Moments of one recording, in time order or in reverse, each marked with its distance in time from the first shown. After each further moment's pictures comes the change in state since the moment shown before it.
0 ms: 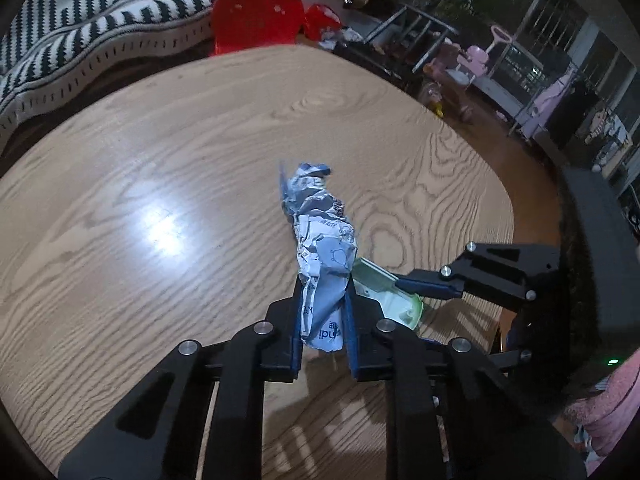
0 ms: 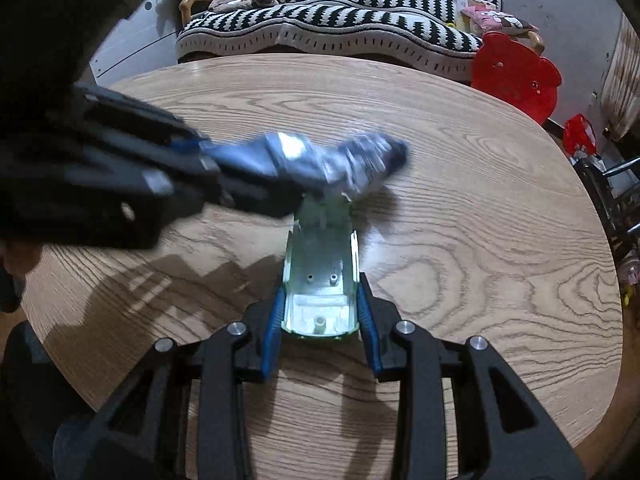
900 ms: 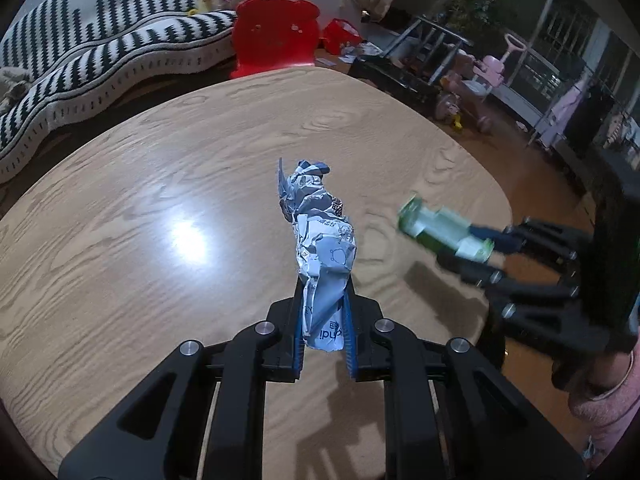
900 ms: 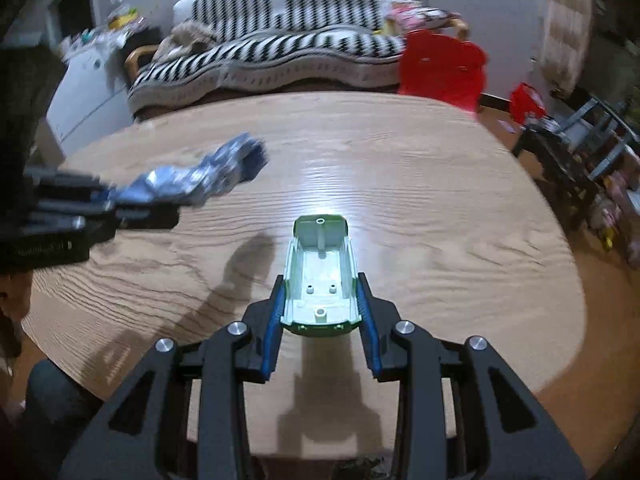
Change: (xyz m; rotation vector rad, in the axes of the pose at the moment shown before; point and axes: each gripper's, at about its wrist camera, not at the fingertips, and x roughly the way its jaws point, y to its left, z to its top) left arm -0.038 -0.033 -0.013 0.005 -0.038 0.092; right arm -0.078 -0.050 -0.027 0.235 -0.107 -0.102
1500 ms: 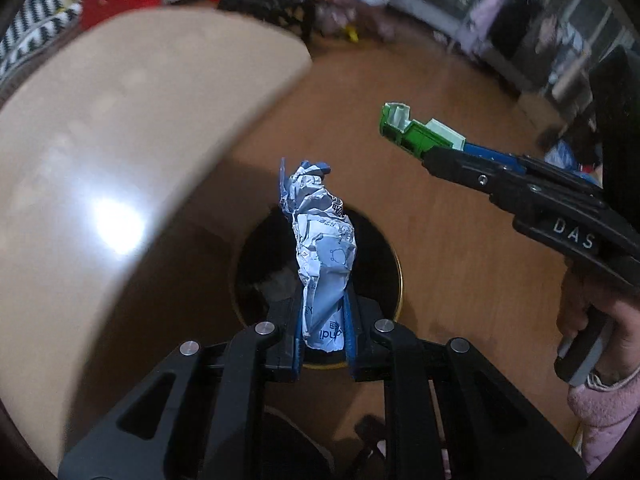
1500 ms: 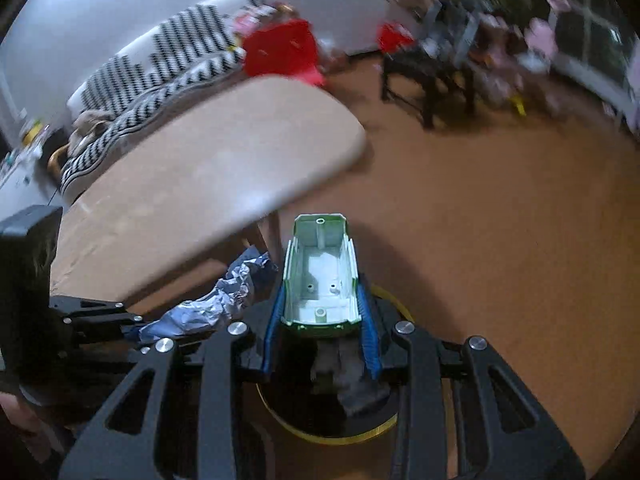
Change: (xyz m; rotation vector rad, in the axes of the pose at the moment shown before) left arm 0.088 -0.238 -0.095 0.236 0.254 -0.206; right arm -0.128 -0.156 -0.195 0.475 -0.008 -0.140
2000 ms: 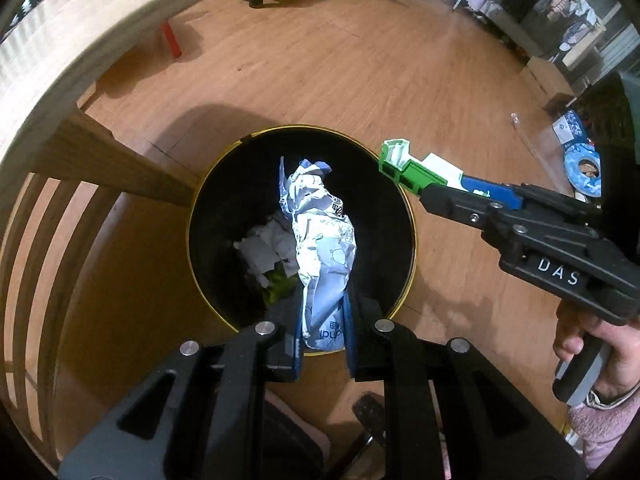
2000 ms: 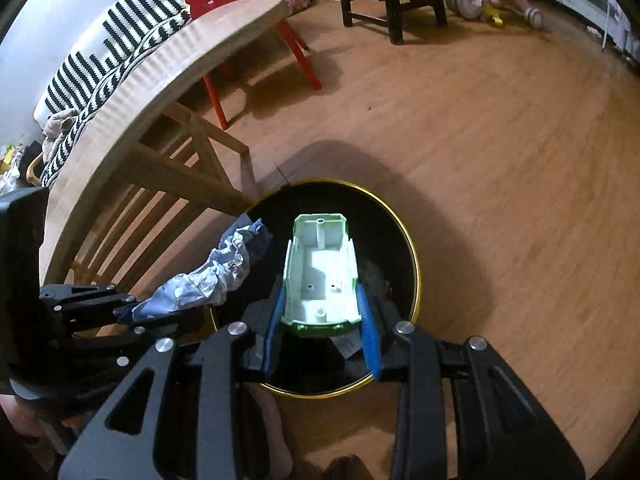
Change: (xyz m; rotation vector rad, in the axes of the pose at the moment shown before) left arm 0.074 -0.008 -0.017 0.004 0.144 -0.002; right arm 0.062 -0.043 -0.066 0.139 0.193 -0.002
